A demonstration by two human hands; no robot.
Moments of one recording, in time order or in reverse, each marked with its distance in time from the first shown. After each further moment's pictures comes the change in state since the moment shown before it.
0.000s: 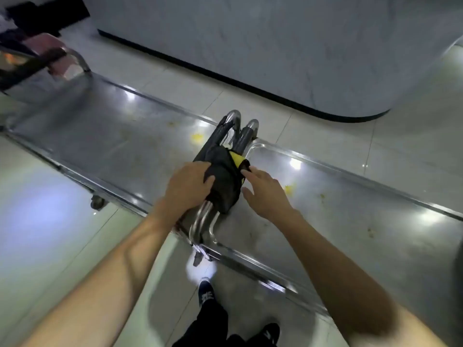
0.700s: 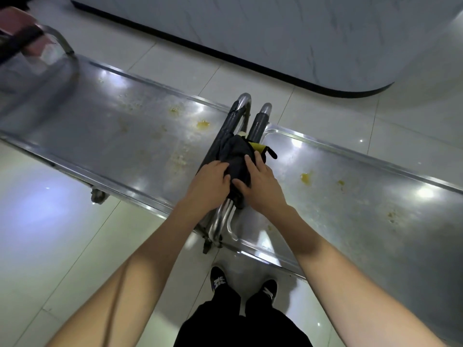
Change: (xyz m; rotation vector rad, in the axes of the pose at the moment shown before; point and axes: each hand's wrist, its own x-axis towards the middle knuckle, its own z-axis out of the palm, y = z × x) left_hand 0.018 -0.023 0.023 -0.169 -0.115 0.043; right_hand 0.042 -0.039 0.058 0.114 0.000 0.199
